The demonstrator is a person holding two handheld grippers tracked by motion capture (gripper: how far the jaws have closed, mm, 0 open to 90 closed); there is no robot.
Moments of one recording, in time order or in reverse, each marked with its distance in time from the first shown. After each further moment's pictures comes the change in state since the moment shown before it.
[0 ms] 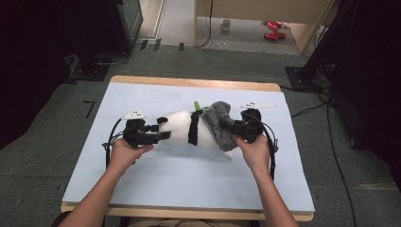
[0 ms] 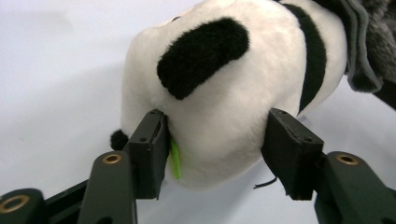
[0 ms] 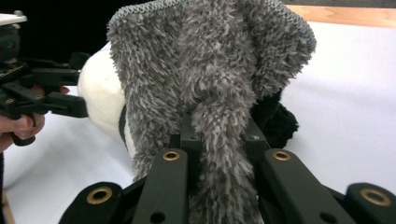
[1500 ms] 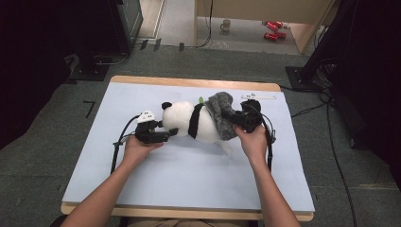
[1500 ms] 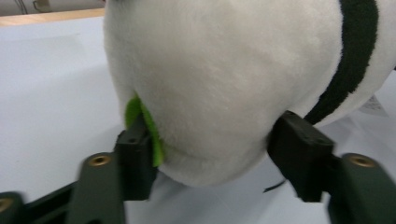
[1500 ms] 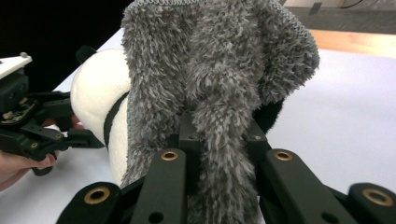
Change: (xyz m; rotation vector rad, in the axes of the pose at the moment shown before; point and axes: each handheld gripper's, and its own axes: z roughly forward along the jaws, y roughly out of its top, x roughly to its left) left arm 0.015 -0.012 0.050 -0.068 0.074 0.077; right arm -0.018 0.019 0.016 -0.048 -0.061 0.009
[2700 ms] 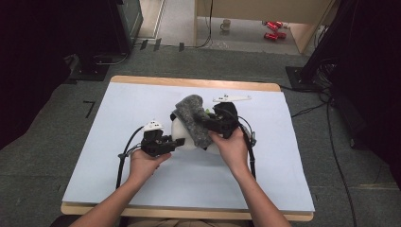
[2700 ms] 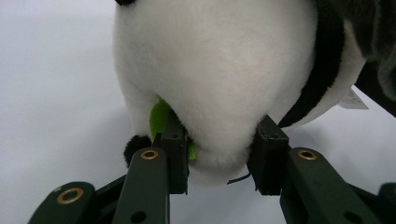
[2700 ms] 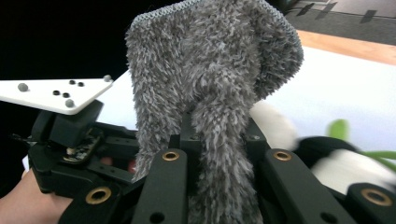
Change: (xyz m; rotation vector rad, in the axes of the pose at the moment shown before) left arm -0.069 0.005 -0.016 0.066 -0.021 -0.150; right arm 0.096 0.009 0.006 0.035 0.113 -0.097
